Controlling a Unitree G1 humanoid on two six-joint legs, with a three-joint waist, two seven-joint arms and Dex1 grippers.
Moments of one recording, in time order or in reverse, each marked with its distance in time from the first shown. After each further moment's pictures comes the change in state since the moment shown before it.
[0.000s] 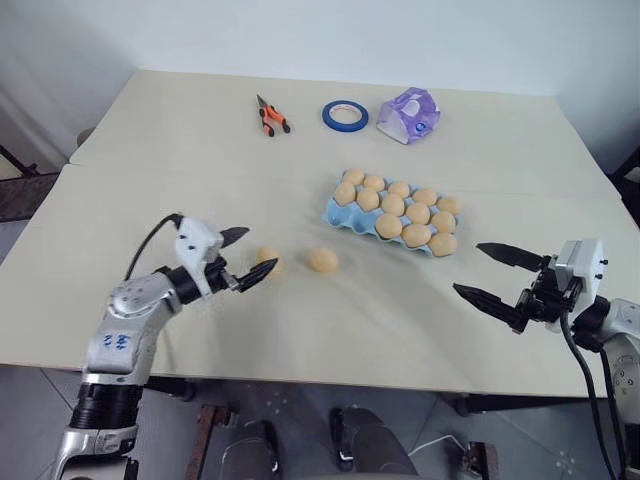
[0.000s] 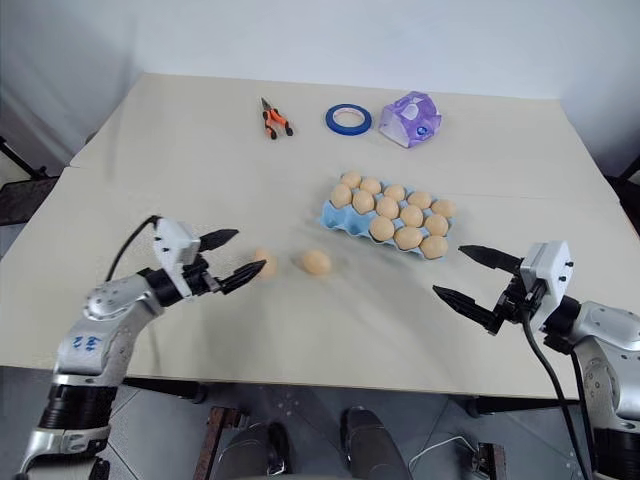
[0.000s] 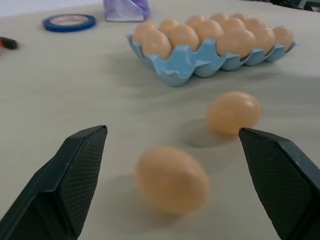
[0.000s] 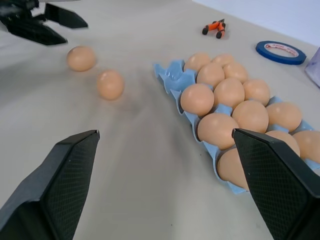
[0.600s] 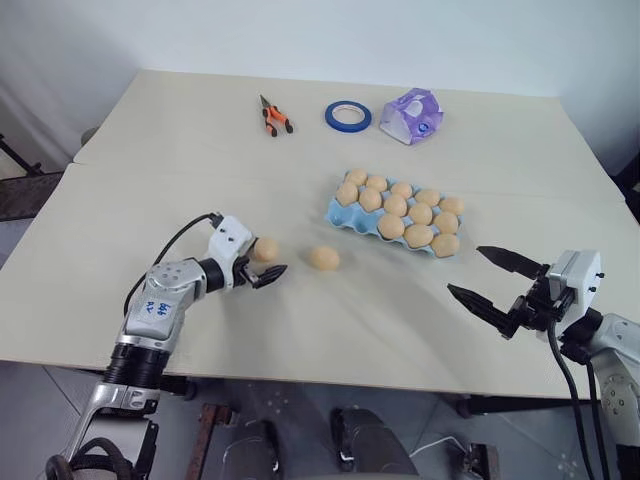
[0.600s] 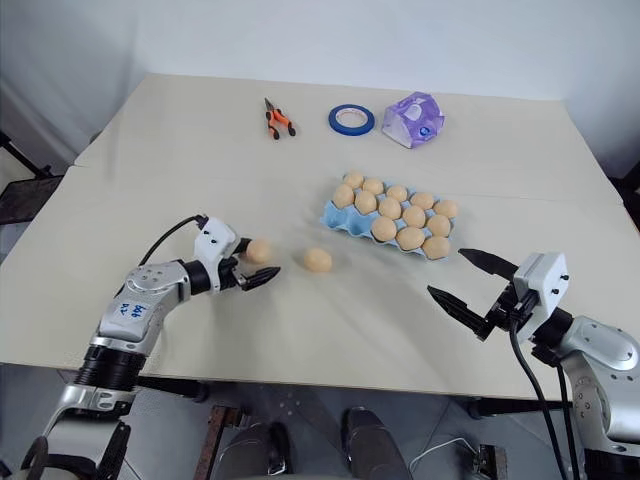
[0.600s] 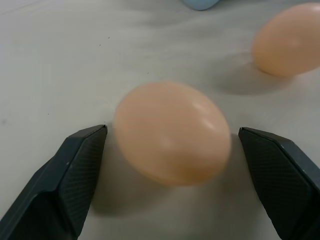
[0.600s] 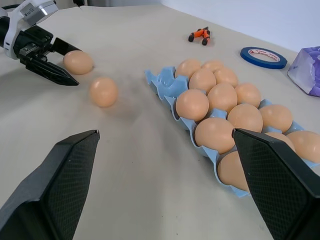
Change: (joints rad) left arm -0.151 -0.038 -0.098 0.272 0.171 -0.015 -0.006; right arm 0.075 0.050 0.000 -0.084 -0.001 -0.021 -0.114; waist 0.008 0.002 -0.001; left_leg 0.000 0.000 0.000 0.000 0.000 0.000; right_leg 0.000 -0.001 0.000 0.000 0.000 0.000
